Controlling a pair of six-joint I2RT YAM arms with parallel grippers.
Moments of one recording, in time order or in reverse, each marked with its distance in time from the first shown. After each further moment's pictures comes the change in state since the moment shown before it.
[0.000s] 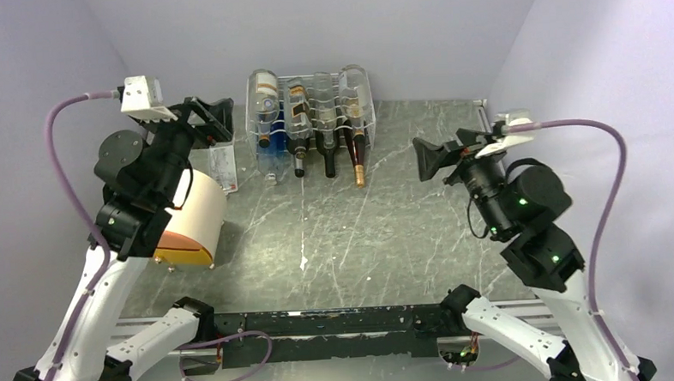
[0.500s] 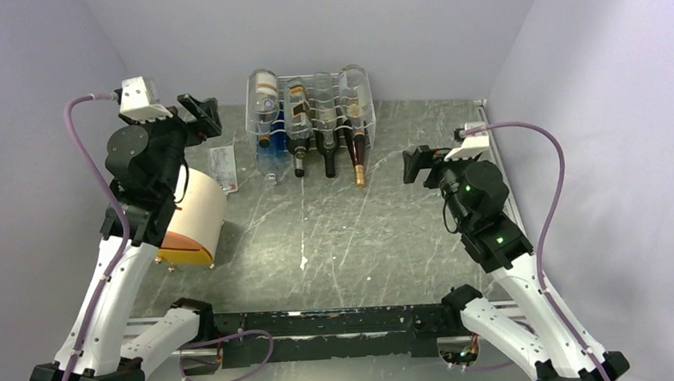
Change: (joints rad) left arm 0.156 0.040 -0.111 0.085 -0.023 0.011; right arm -0.176 0.016 -0.381 0.204 -0.042 0.039
